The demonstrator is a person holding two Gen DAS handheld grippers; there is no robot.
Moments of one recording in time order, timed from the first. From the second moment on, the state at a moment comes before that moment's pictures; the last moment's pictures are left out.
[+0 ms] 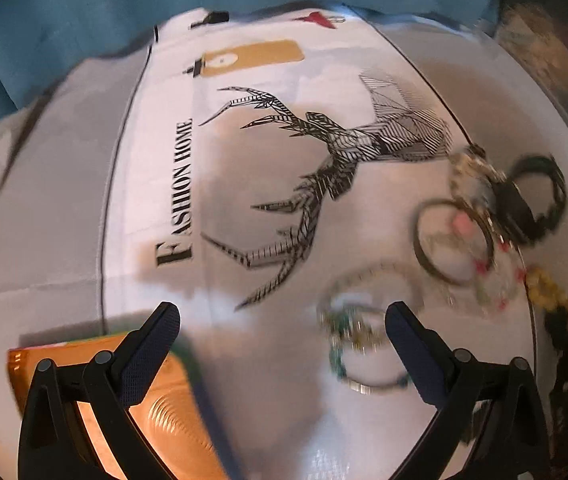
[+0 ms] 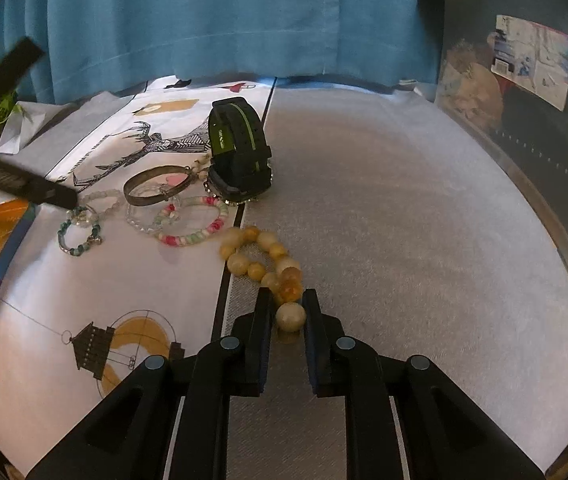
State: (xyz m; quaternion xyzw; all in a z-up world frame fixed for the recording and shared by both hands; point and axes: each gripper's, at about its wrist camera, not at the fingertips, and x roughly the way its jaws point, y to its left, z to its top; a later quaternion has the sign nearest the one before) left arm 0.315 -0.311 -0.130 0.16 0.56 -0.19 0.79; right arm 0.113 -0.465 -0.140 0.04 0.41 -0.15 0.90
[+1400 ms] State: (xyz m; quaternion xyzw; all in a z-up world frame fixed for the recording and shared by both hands) left arm 0.325 -0.319 -0.133 0.14 0.56 -0.27 0.77; right arm 0.135 -0.481 -0.134 0.06 0.45 -0.12 0.88
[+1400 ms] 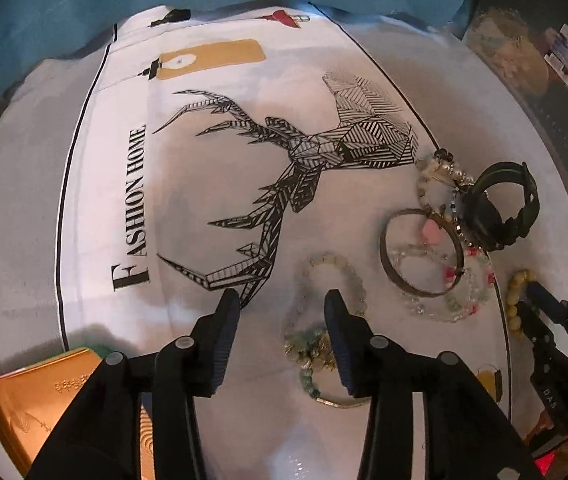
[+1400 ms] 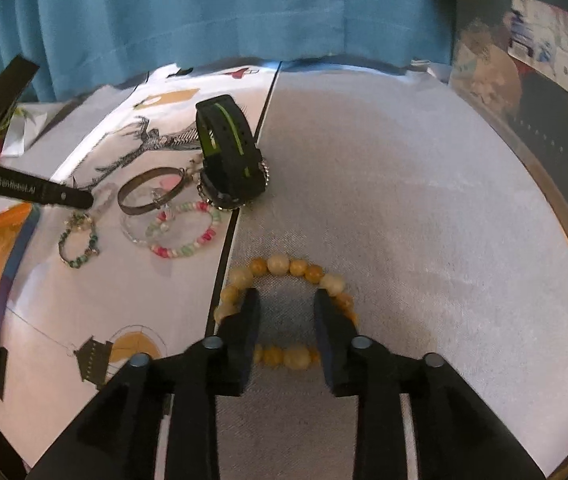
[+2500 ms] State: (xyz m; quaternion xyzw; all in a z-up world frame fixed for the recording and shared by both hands) left arm 0.270 -0.327 -0.083 0.12 0.52 -0.35 0.77; right arm 0.125 -0.494 -0.102 0.02 0.40 -0.13 0.91
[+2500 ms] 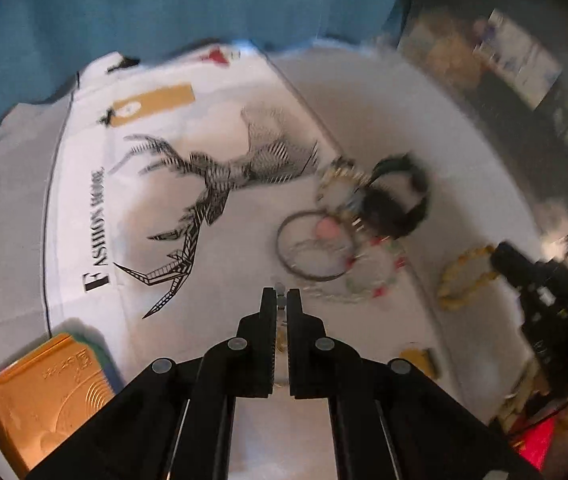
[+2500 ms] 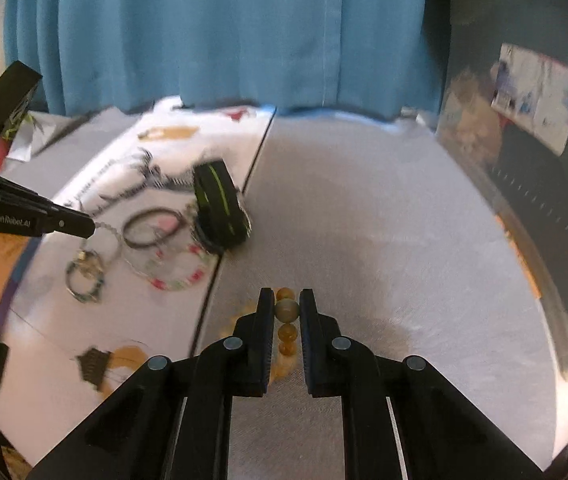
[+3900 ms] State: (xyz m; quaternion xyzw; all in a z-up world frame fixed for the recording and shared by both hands) left arm 0.103 -0.060 -0.002 0.03 0.43 -0.20 0.88; right arm 0.021 -0.254 -0.009 -0.02 0.36 0.01 0.93
